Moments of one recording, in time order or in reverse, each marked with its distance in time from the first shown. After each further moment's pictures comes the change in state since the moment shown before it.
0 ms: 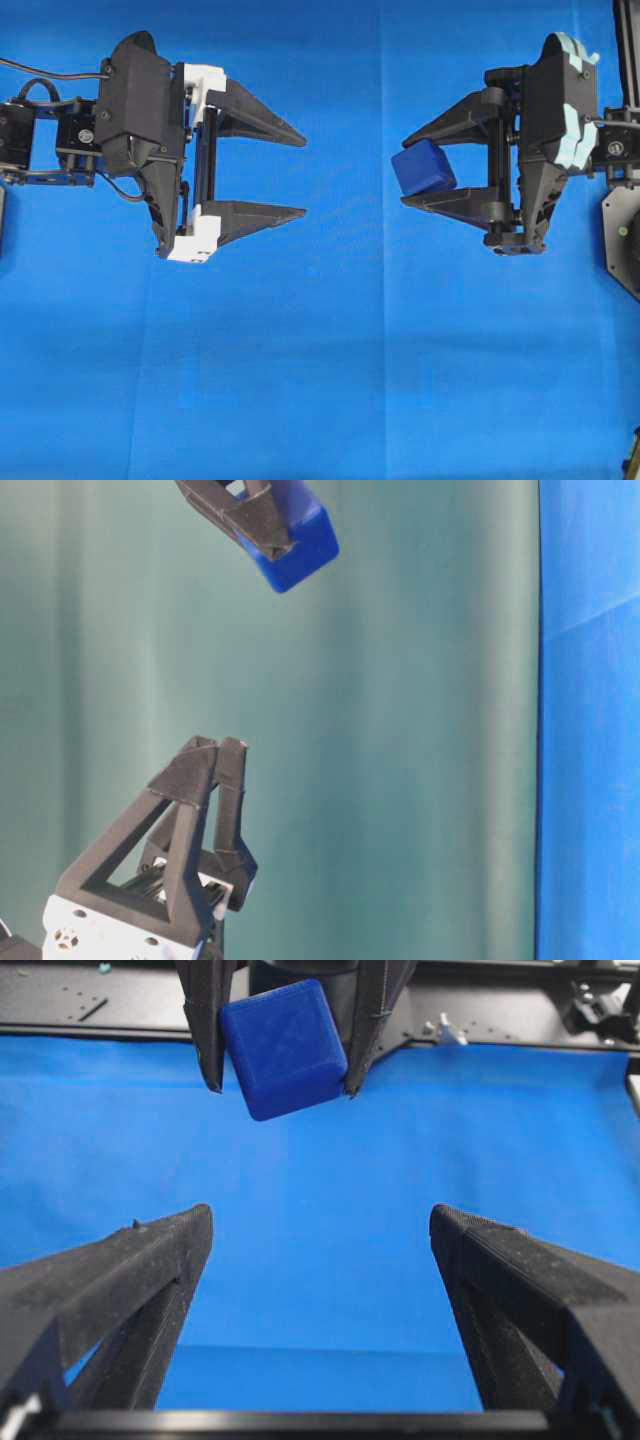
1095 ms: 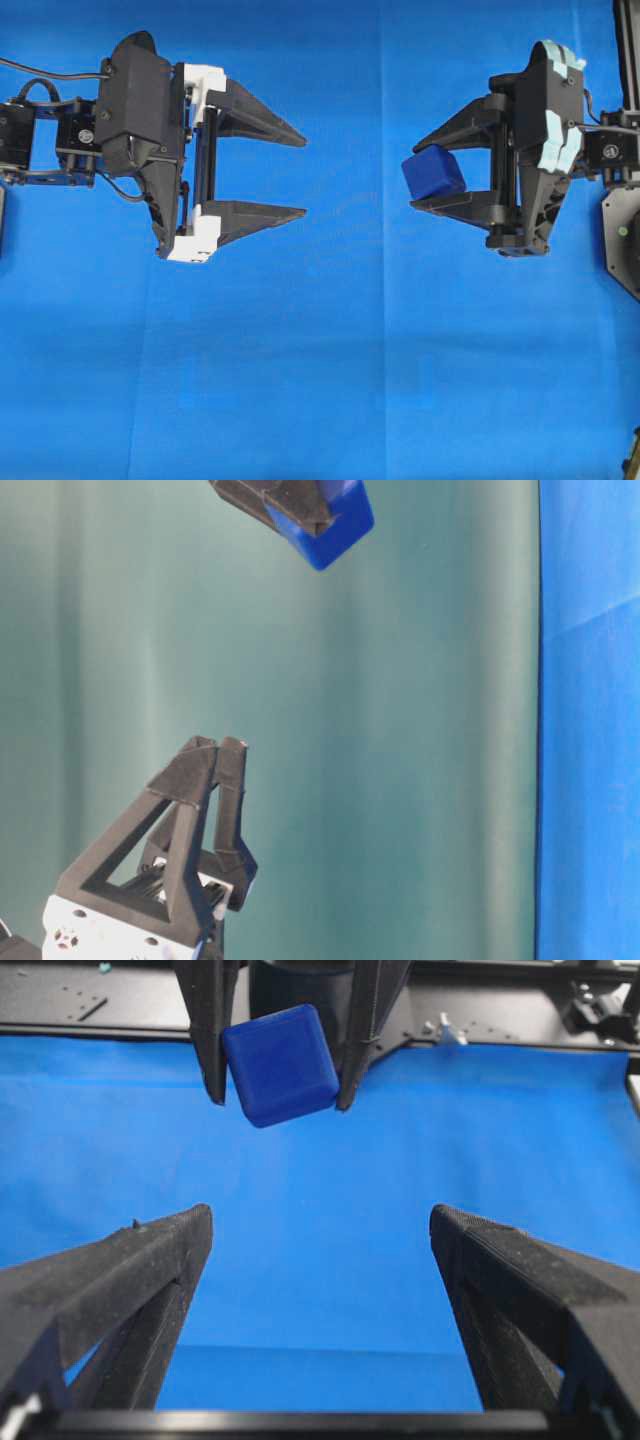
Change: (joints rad) left arm 0.000 0.000 0.000 0.000 0.000 -0.002; right arm 0.005 0.002 0.000 0.002 0.106 0.006
